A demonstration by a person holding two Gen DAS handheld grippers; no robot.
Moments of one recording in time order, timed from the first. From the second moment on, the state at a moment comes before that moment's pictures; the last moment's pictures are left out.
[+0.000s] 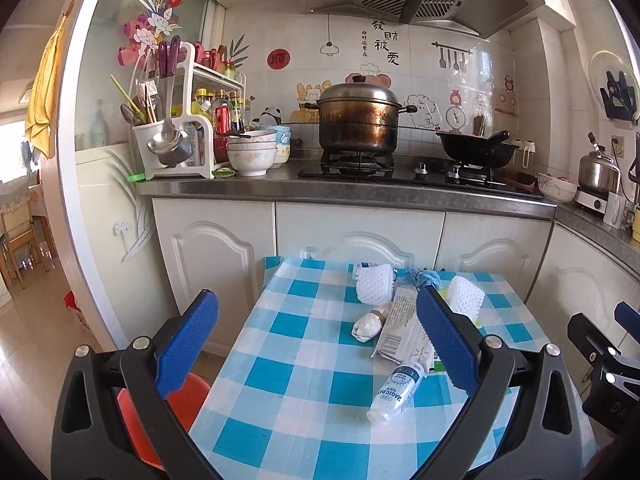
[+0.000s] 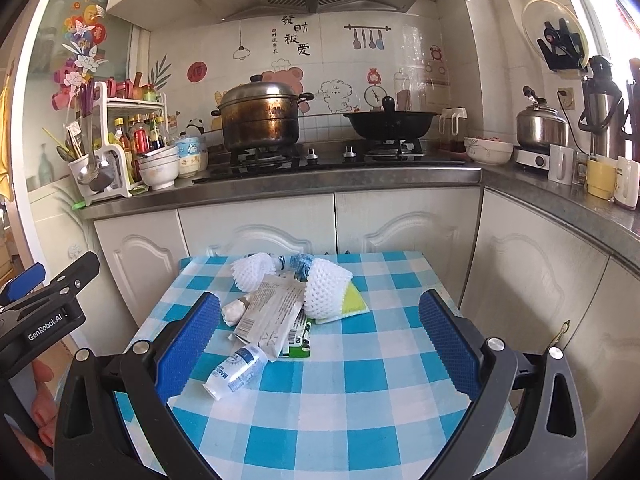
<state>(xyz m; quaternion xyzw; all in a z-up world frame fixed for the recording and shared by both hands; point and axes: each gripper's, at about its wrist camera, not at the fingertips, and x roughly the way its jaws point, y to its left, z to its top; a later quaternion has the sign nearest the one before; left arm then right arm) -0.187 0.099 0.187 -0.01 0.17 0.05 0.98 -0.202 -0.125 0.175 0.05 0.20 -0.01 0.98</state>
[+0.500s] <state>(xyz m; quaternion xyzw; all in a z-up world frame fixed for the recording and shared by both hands) -0.144 0.094 0.126 0.00 0.23 0.02 0.97 -0.151 -0.138 0.109 0.08 0.30 0.03 0.95</state>
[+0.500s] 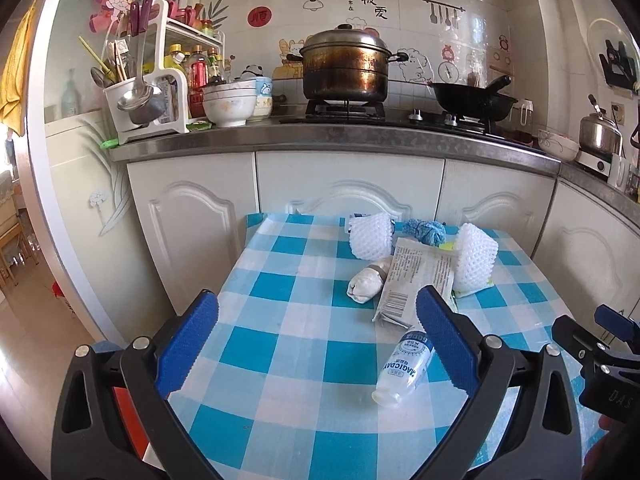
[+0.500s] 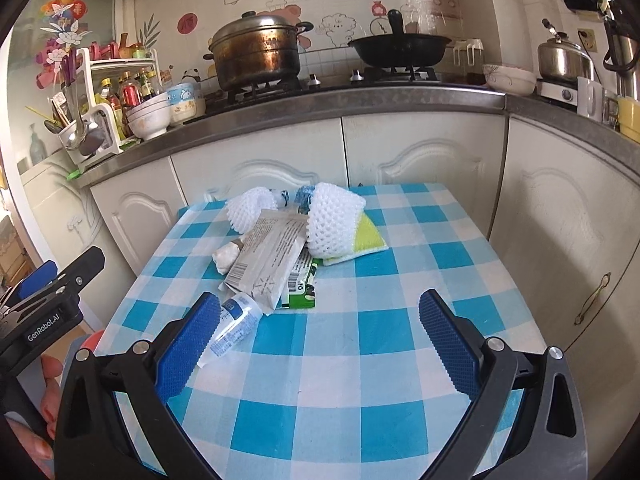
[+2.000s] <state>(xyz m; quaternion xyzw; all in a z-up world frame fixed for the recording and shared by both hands) -0.058 0.046 0.017 0.03 0.41 -0.16 0.90 0.027 -0.196 0.058 0.27 0.35 0.13 0.89</state>
